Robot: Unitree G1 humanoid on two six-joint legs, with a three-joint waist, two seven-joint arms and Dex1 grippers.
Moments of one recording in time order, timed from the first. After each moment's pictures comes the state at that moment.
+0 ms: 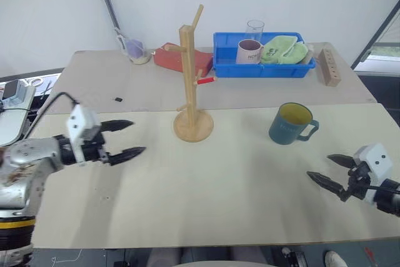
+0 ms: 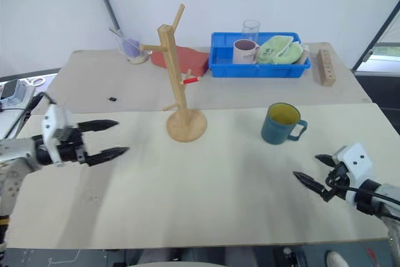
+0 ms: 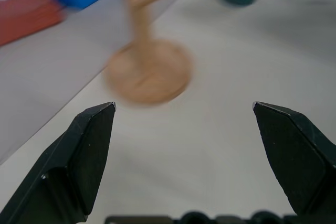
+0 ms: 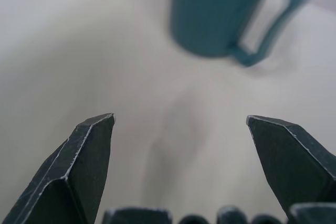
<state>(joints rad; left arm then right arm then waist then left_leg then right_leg) -0.20 0.82 0.15 -0.26 -0.57 0.44 -1.14 0.27 -0.70 -0.48 -0.26 0.38 0.38 0.78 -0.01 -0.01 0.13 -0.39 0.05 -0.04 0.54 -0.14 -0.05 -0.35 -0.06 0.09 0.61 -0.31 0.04</state>
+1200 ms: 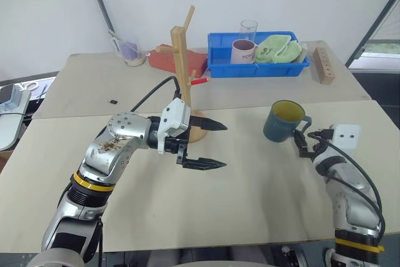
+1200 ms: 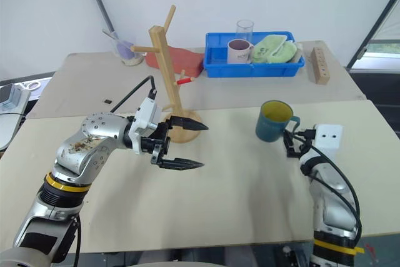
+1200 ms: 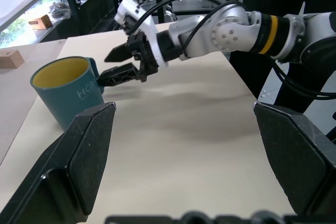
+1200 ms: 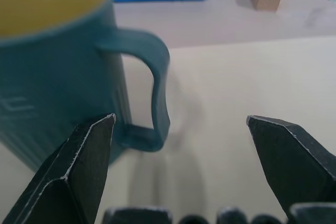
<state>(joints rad) -0.55 0.54 -0.21 -0.23 -0.51 0.42 -1.23 -0.11 -0.34 -0.35 -0.11 0.22 0.46 0.20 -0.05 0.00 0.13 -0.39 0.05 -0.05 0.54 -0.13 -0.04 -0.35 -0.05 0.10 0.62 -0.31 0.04</state>
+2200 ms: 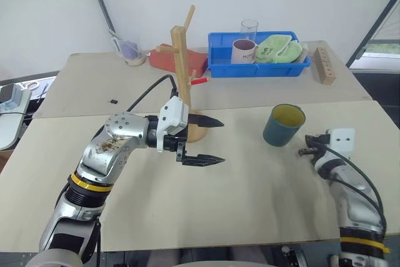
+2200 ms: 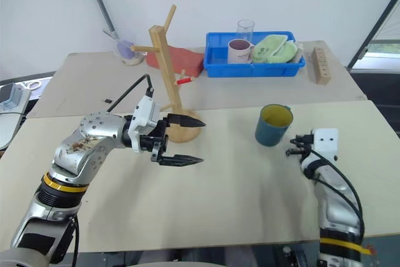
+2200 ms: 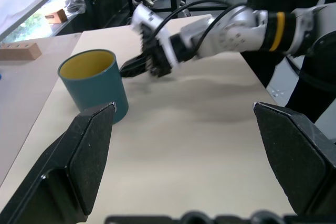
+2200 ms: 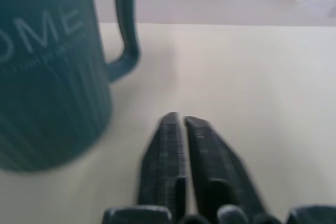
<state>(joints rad) -0.53 0.57 -0.20 -0.24 -0.51 0.42 -1.19 -0.03 -0.46 -0.34 -0.04 0.21 0.33 0.31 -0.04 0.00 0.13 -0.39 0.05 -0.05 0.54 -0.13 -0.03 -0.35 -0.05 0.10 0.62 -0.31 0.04</state>
